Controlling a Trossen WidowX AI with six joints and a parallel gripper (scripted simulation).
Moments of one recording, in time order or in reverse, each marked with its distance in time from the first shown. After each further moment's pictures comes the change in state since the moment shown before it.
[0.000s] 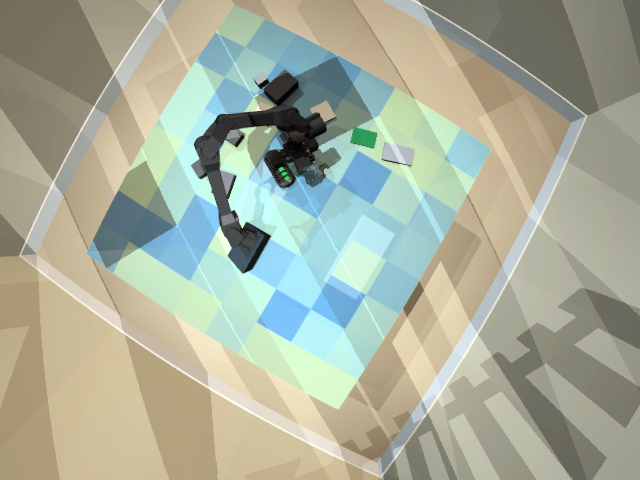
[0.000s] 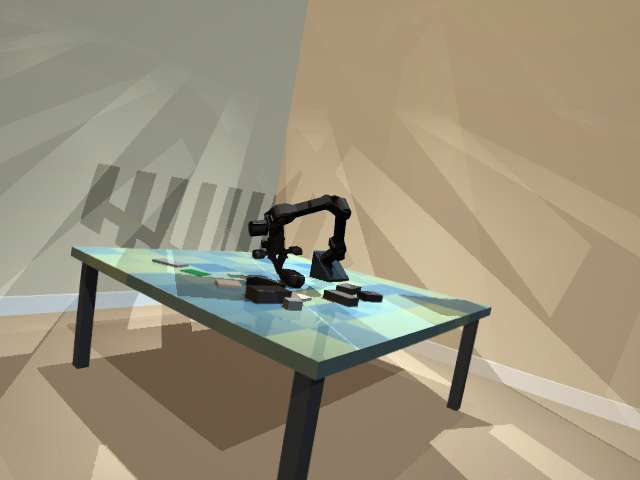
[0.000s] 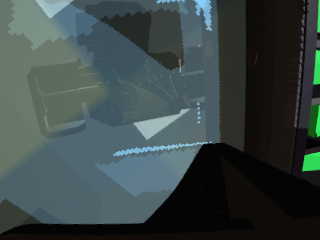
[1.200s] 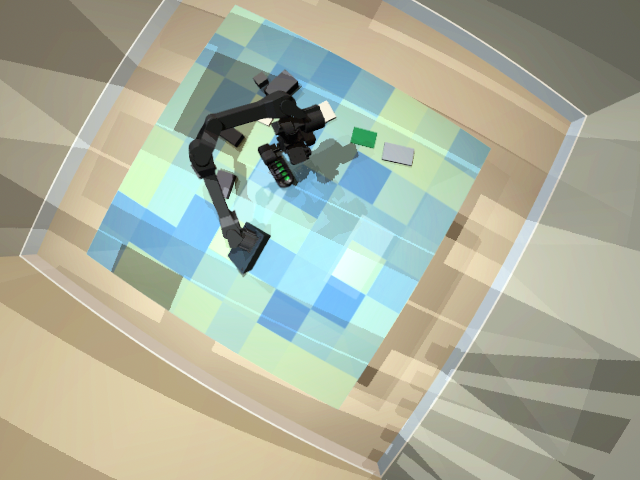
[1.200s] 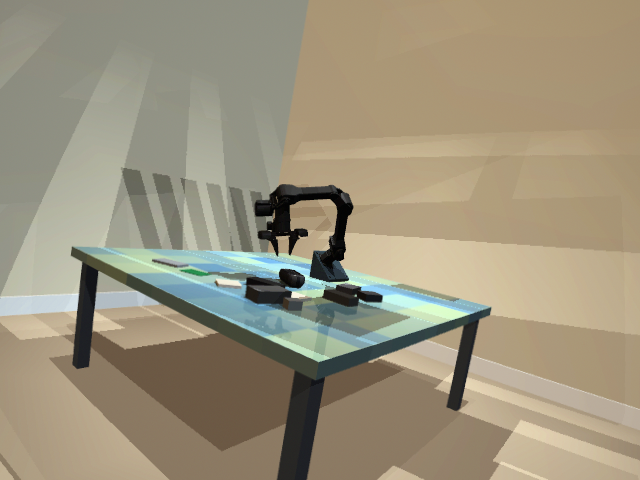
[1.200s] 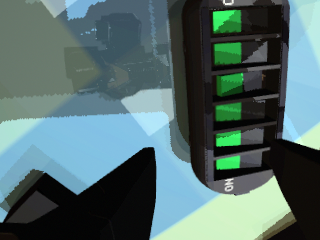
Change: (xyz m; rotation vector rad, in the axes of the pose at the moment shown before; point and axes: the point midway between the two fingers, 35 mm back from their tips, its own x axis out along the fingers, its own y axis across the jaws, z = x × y) arm -0.070 -0.025 0.001 0.004 0.002 0.015
